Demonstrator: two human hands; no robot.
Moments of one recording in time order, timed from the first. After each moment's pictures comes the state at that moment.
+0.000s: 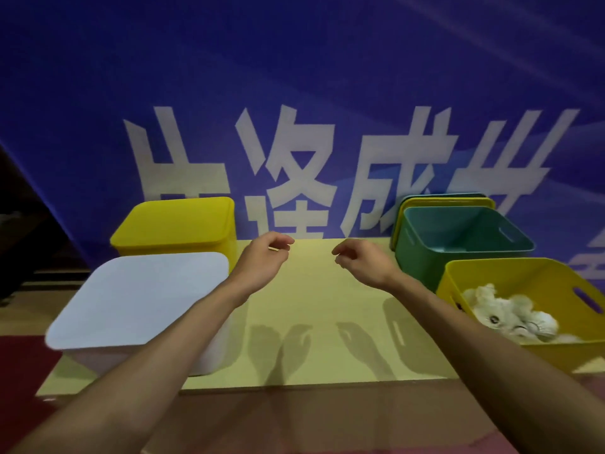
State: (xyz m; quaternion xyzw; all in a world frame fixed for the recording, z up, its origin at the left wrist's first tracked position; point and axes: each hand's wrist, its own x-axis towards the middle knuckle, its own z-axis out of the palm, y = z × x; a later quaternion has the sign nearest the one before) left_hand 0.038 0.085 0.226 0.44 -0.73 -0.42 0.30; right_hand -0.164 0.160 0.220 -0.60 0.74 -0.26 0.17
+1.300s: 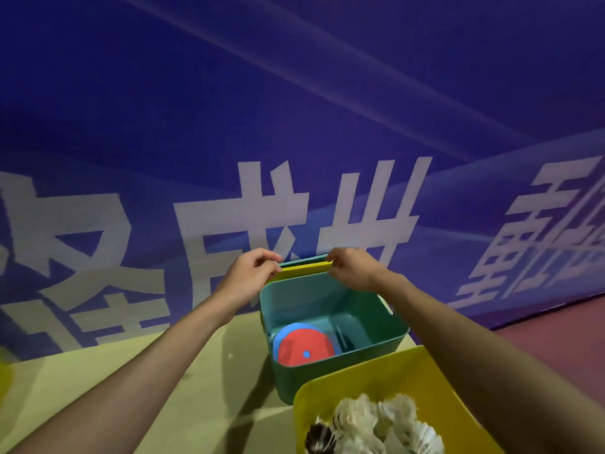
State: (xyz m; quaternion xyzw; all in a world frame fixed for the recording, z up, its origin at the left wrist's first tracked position) left_hand -0.403 0.010 0.255 0.34 -0.74 -0.52 0.25; right_hand -0.601 0.108 0.258 -0.52 0.84 -0.12 0.12
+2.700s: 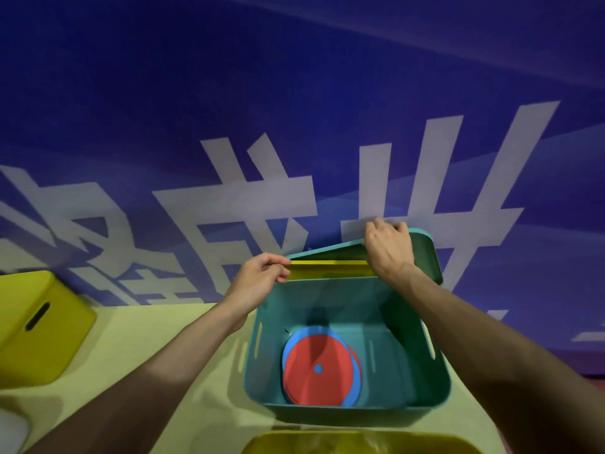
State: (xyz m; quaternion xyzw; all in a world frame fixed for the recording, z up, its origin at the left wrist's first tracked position) left_hand -0.522 -0.016 0.195 0.53 -0.65 -0.48 0.26; right_hand -0.766 0.000 0.156 -0.61 0.78 -0.09 -0.09
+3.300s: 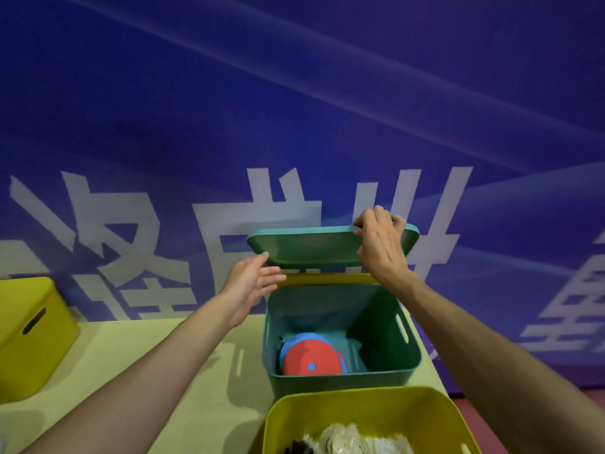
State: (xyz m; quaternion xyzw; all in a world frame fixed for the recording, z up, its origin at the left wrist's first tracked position) left_hand -0.448 0.033 0.250 0.45 -0.48 -0.67 0.35; right_hand -0.673 0.093 0.269 -0.57 0.76 -0.26 -0.17
